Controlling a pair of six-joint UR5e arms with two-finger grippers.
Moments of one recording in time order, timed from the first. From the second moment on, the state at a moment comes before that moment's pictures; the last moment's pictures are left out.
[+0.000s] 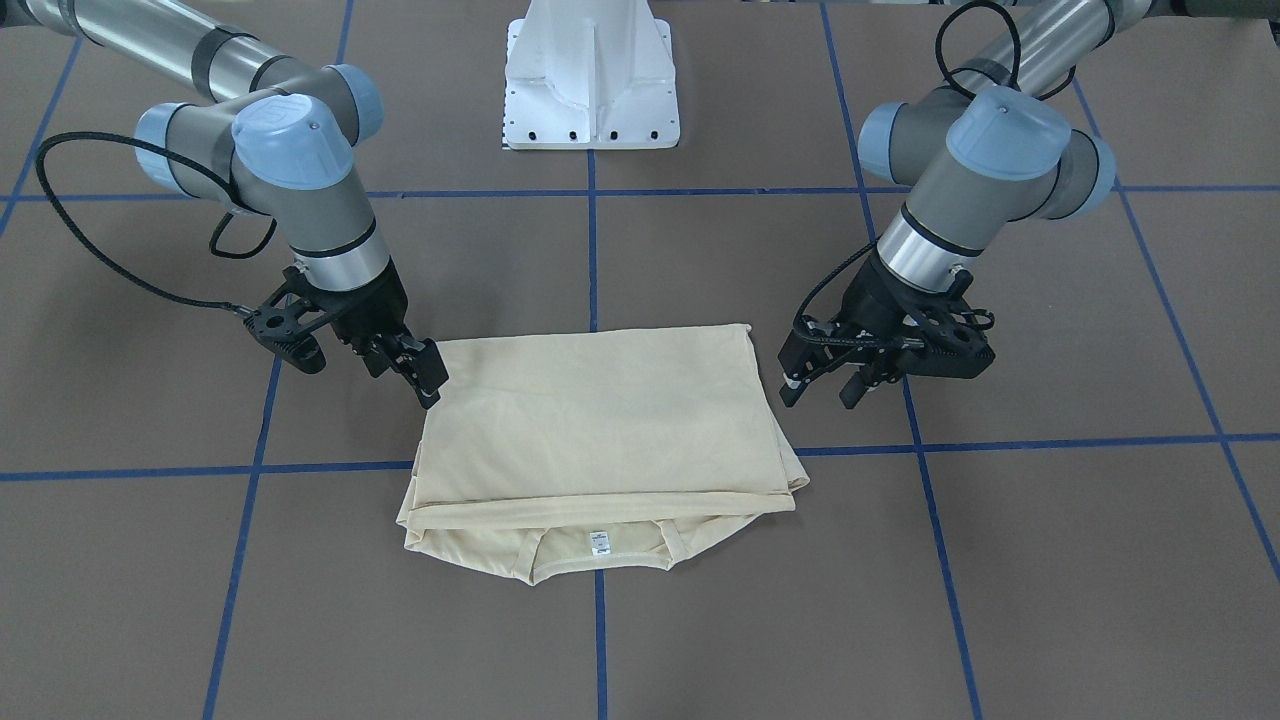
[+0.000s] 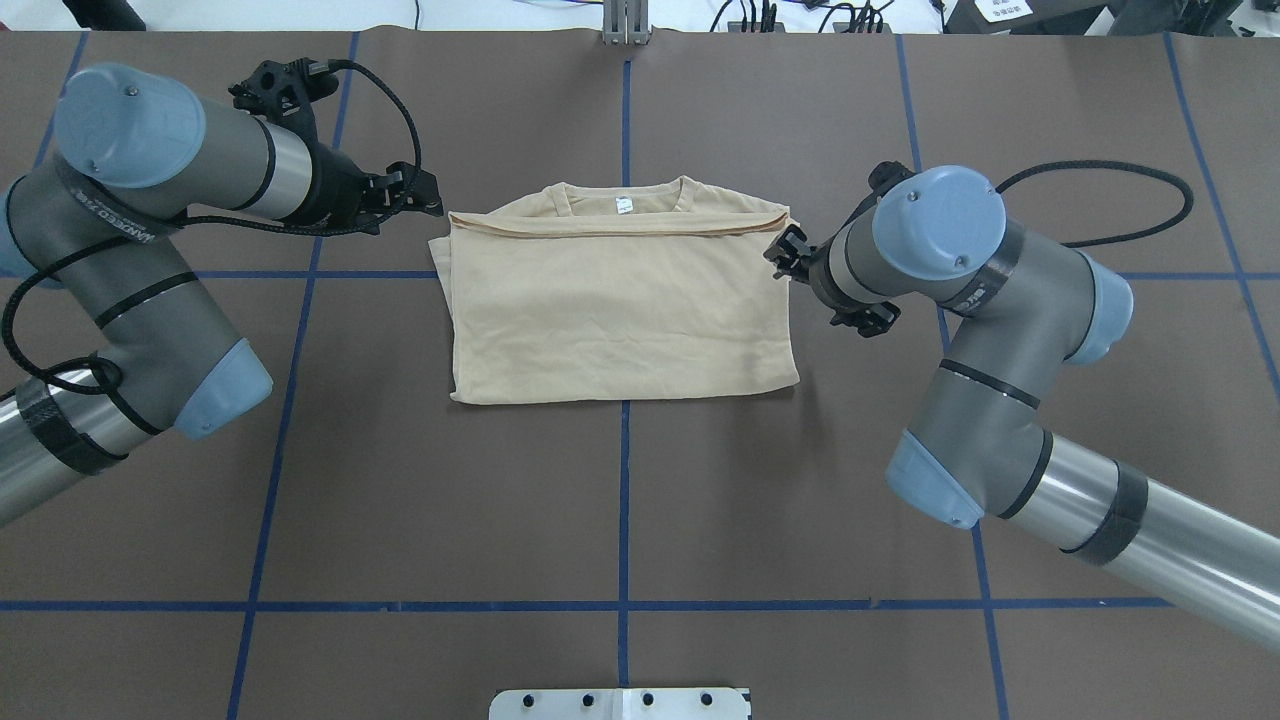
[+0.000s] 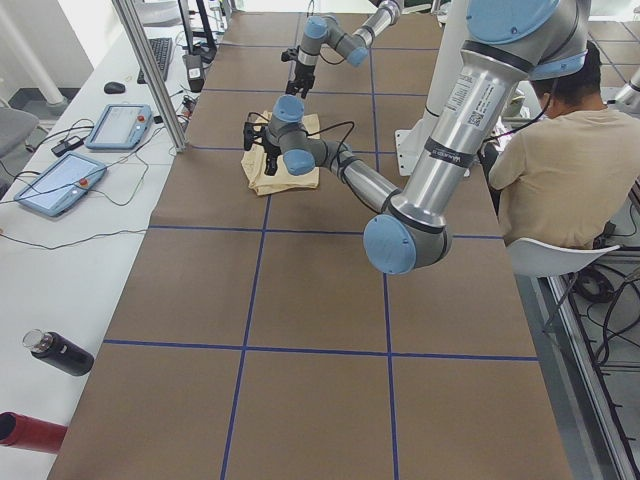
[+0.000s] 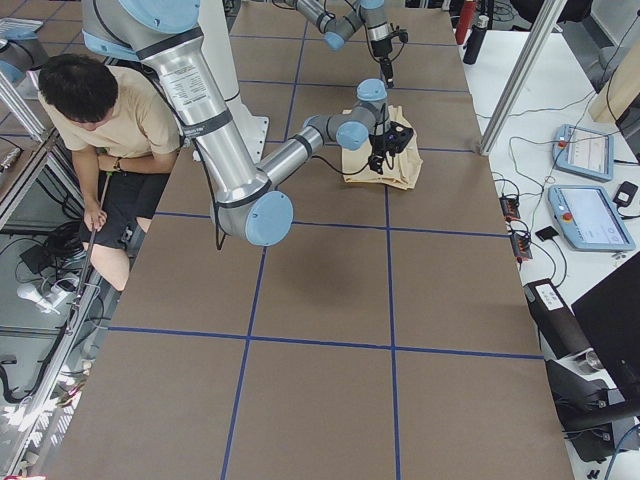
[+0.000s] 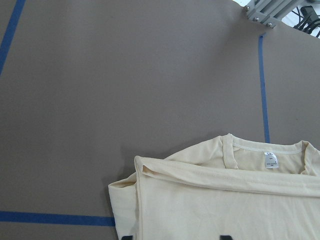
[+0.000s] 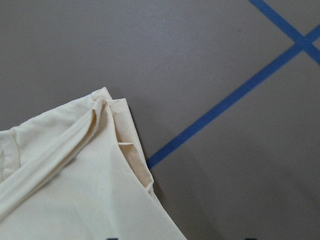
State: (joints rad) left arm -0.82 -2.03 -1.63 -2.17 -1.95 -1.29; right arm 0.64 -1.12 1.70 -1.30 1.75 1.85
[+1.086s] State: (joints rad) left arm -0.84 -2.00 -1.67 -2.16 -1.93 -1.28; right arm 0.51 -1.17 1.72 -1.30 1.67 1.99
